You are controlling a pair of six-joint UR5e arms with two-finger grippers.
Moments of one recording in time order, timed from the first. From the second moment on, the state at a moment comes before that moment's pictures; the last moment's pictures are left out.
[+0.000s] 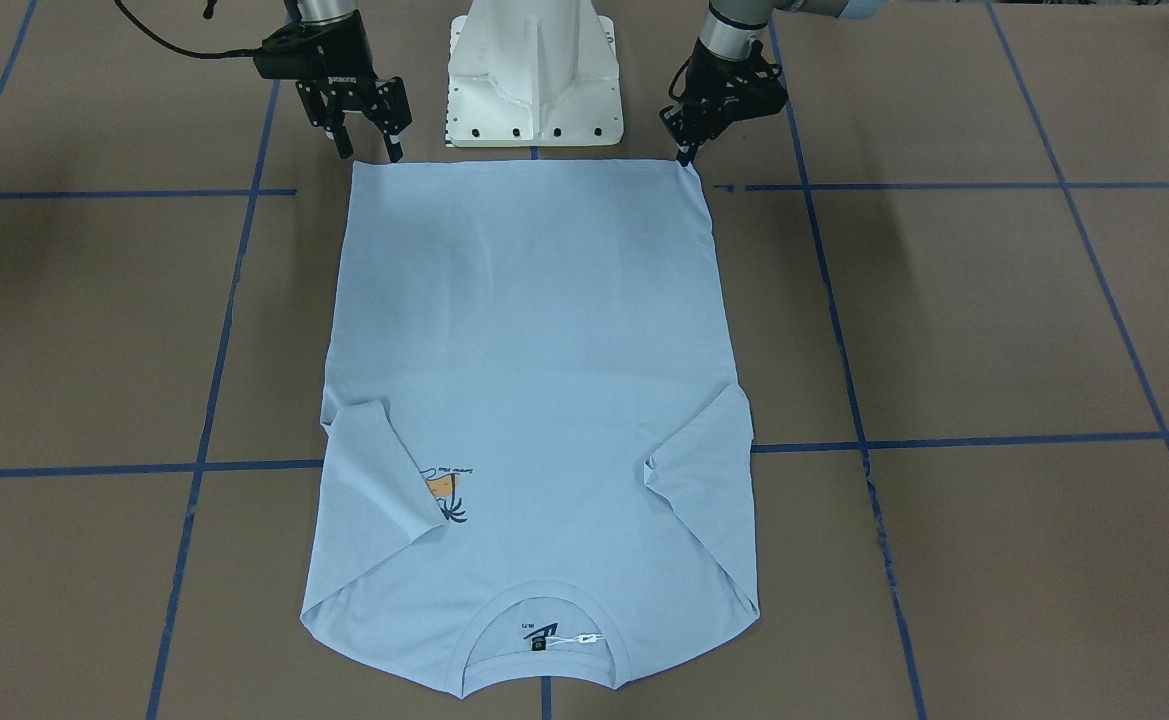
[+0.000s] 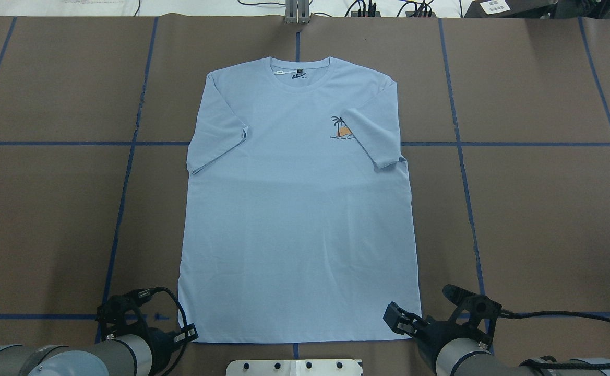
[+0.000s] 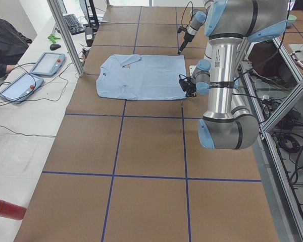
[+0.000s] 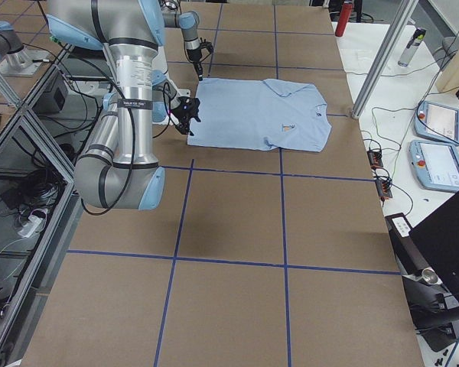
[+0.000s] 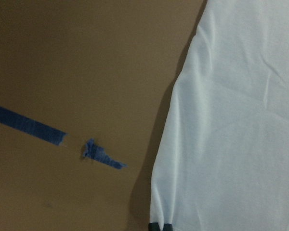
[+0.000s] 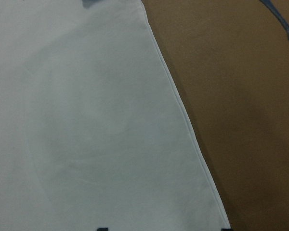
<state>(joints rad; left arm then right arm) 0.00 -1.63 -2.09 -1.95 -1.39 -1.96 -0.09 -1.57 2.22 -1.39 1.09 2.00</state>
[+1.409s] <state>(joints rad) 0.00 -1.64 -2.09 -1.95 -1.39 -1.95 -0.12 -1.55 2.15 -1.45 1.04 2.03</state>
